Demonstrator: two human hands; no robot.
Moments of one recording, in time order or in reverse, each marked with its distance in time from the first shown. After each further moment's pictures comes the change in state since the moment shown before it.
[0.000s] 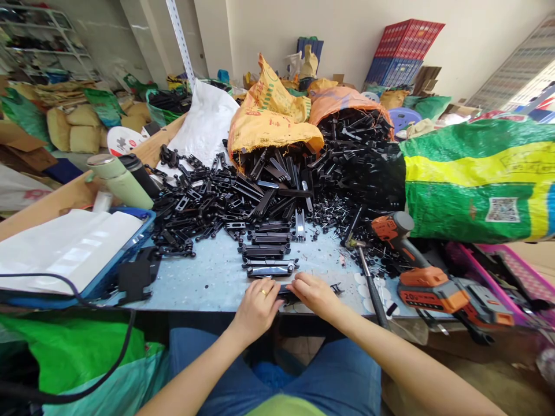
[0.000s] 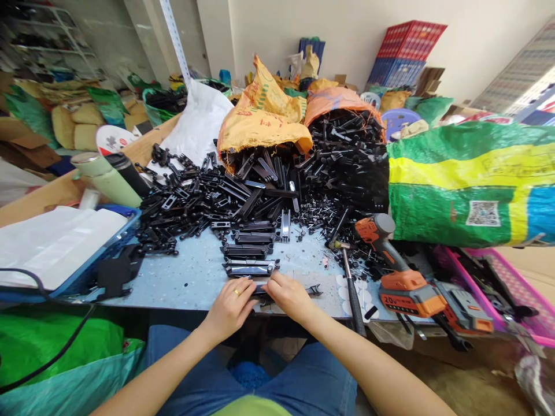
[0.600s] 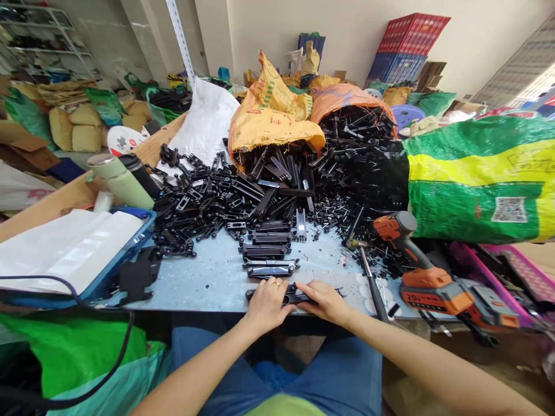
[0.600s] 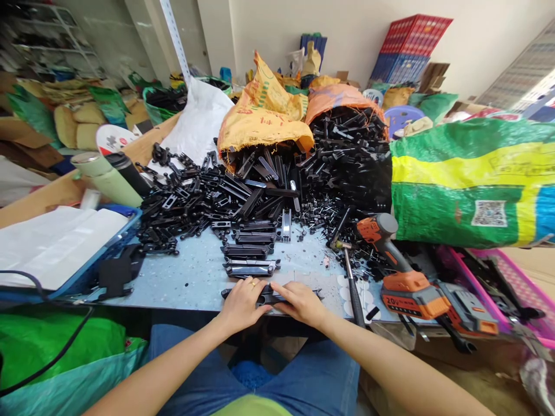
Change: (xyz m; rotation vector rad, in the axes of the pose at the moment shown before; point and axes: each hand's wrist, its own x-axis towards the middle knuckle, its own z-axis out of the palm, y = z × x) left_hand 0.022 0.012 0.018 0.007 -0.265 -0.154; right_hand -0.041 0.034 0.019 0.211 -0.059 -0.121
